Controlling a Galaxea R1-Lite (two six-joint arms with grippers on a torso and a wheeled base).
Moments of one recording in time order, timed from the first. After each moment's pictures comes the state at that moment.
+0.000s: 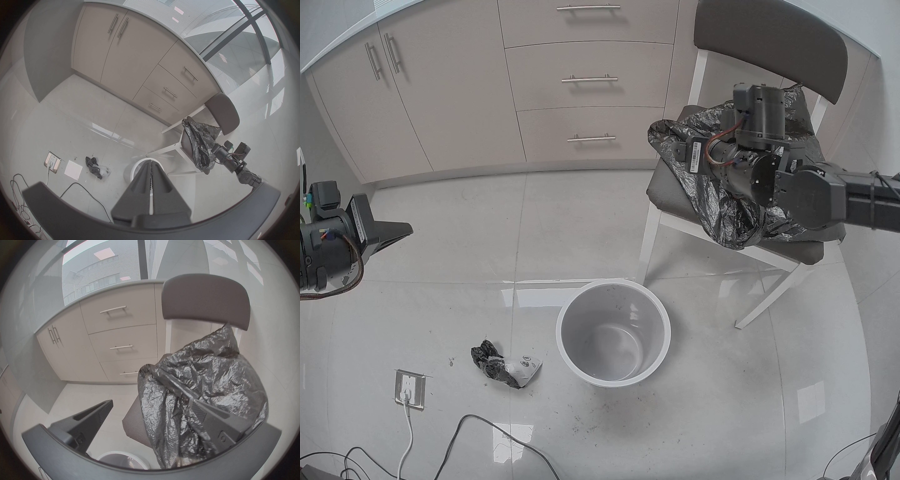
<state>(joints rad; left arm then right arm) -0.16 1.24 -0.94 0.04 -0.22 -0.58 0.53 2.01 -1.67 -0.25 -0.50 0.11</state>
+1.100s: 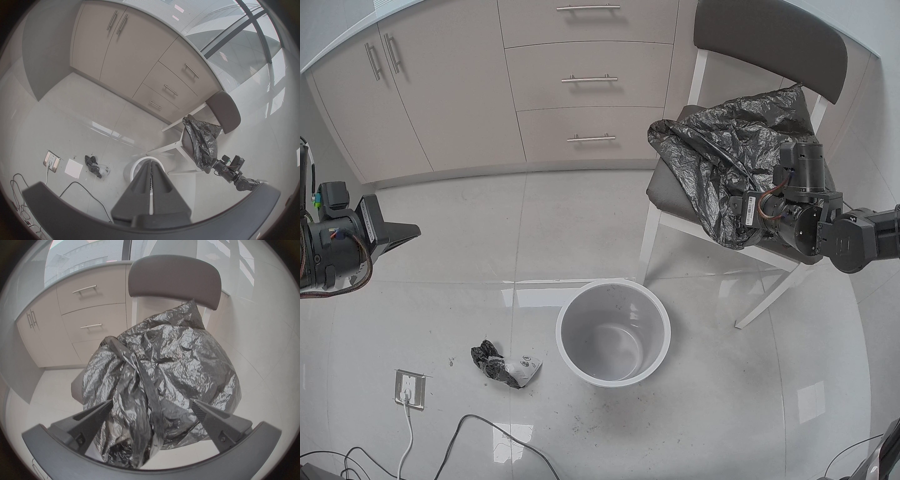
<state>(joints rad) -0.18 1.27 -0.95 0.03 -0.22 -0.58 0.38 1.86 -1.24 -0.34 -0.55 0.14</state>
